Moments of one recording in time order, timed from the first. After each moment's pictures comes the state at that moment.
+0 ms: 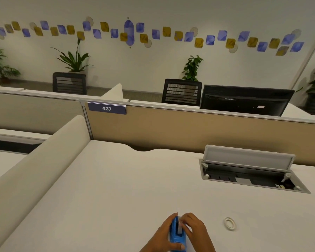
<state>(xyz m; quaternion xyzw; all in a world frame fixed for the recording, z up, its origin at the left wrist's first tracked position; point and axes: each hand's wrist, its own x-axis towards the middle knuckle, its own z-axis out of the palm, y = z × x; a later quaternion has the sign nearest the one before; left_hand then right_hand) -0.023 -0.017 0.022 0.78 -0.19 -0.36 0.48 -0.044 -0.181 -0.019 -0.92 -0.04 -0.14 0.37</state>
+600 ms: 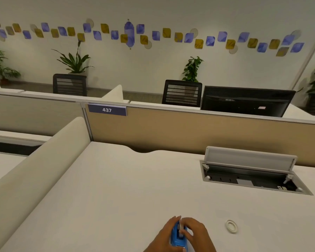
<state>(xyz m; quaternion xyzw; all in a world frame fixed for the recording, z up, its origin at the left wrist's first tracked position) -0.020 -0.018 0.002 0.78 -0.20 -0.30 0.51 -0.046 -0.178 -0.003 -0.91 0.01 0.00 0.42</state>
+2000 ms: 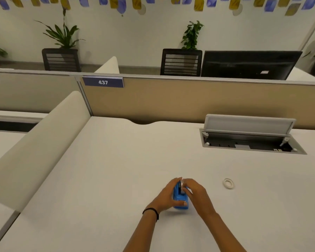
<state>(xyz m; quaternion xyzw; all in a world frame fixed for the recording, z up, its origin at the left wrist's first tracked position) -0.033 -0.011 0.000 0.80 -0.22 -0.31 0.46 -0.086 -0.156 0.018 -0.90 0.03 -0.09 0.42</state>
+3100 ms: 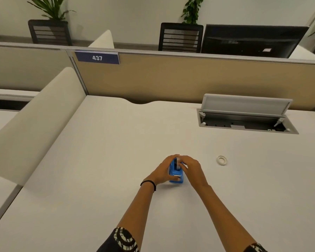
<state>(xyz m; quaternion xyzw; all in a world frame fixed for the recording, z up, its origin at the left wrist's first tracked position) -0.020 -0.019 0.004 0.81 -0.25 -0.29 0.45 -0.074 -0.159 0.016 -0.89 0.07 -0.07 0.45</state>
